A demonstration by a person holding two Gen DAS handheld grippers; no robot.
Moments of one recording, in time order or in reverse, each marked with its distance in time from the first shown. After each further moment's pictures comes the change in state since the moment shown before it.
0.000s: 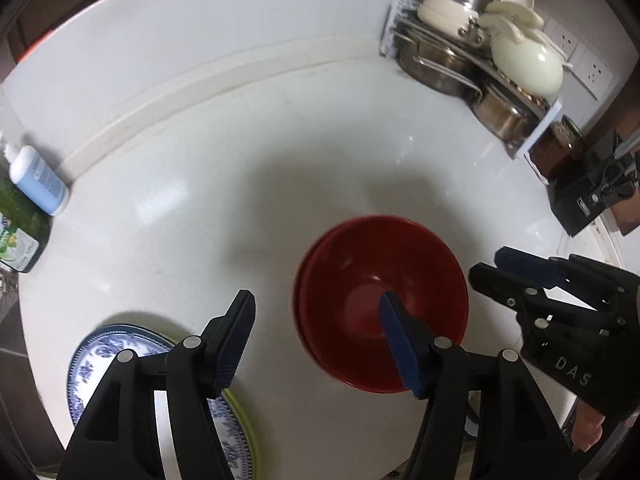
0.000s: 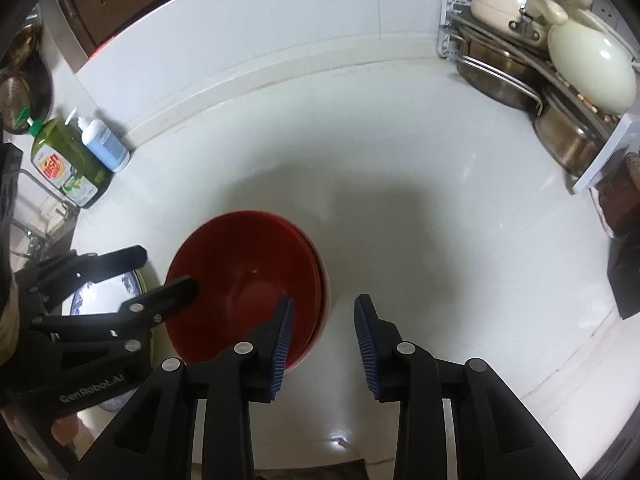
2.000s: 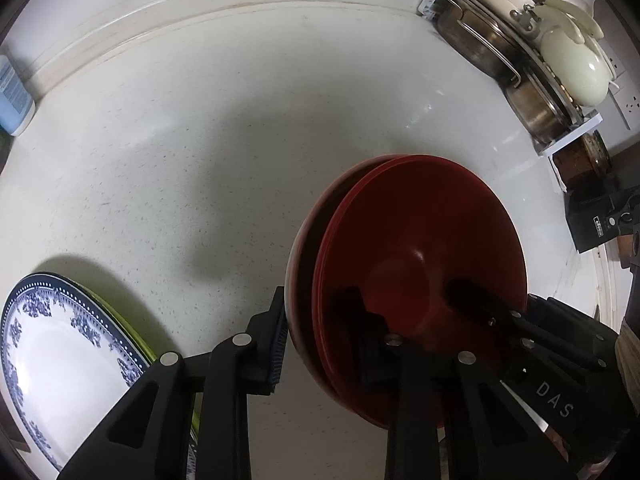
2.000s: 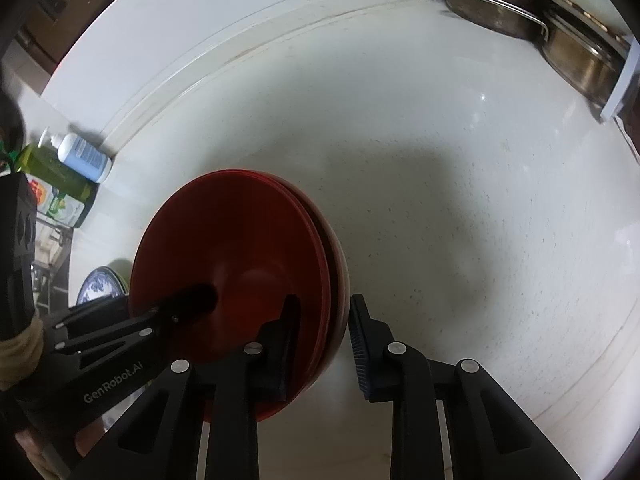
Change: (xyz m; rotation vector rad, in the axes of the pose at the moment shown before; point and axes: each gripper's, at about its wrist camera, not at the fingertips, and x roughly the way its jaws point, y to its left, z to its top) left arm 0.077 0.010 -0.011 -0.162 0.179 -0.089; right arm 0.062 -0.009 -0.015 0.165 0.098 0.061
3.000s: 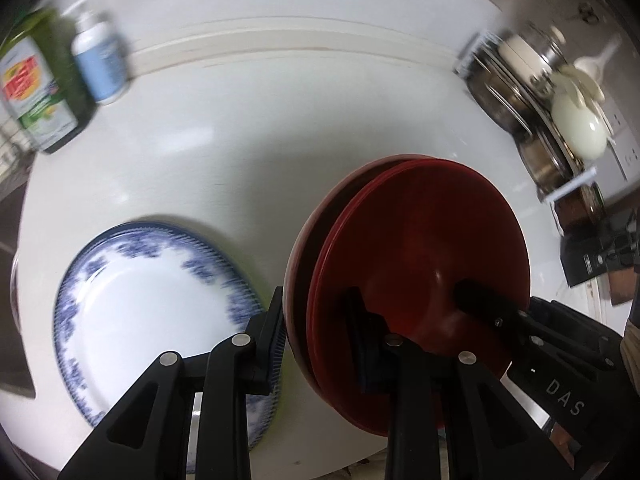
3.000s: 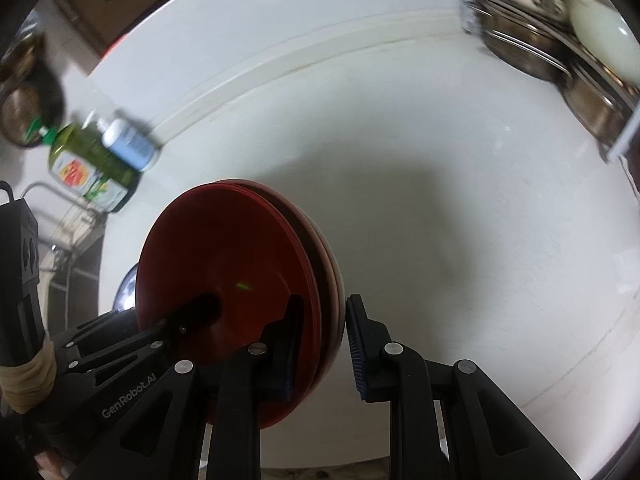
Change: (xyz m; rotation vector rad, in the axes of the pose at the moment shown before) left arm -0.088 0.060 -0.044 -0.162 -0.130 0.055; right arm -0.047 0.063 -0.004 -0.102 -0.027 0.045
